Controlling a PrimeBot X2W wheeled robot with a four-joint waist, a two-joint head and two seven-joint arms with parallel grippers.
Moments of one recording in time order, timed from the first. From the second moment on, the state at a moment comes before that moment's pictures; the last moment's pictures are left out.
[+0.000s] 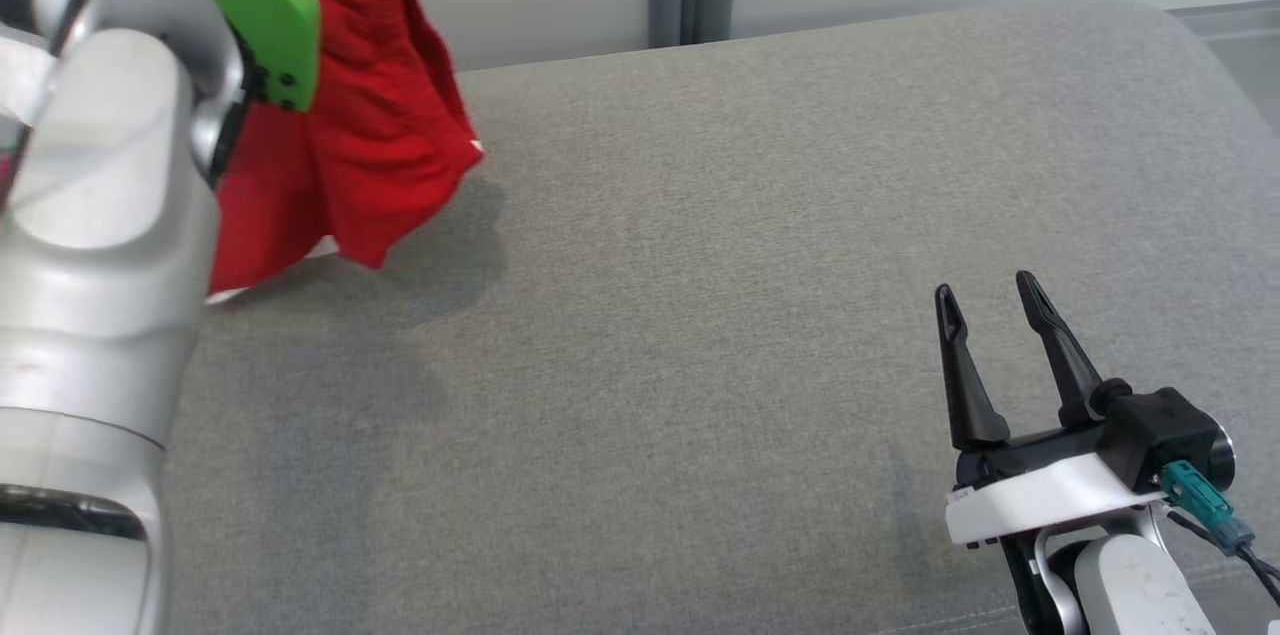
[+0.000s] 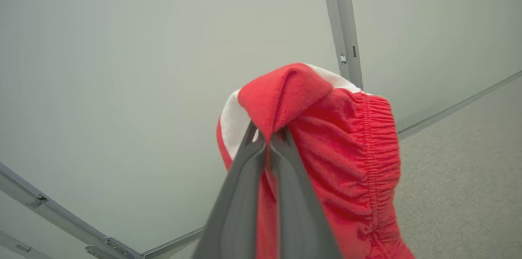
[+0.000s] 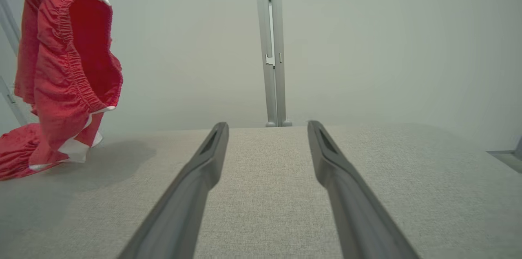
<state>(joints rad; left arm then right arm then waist) -1.17 0.27 -0.45 0.92 -0.24 -0.13 0.02 -0.07 -0.05 0.06 0.03 0.13 0.13 -0.26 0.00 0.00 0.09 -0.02</state>
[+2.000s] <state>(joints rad) -0.65 0.08 -0.82 0.82 -0.55 0.12 -0.26 -0.08 -0.05 0.04 0.04 0.15 0.13 -0.26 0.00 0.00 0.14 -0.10</state>
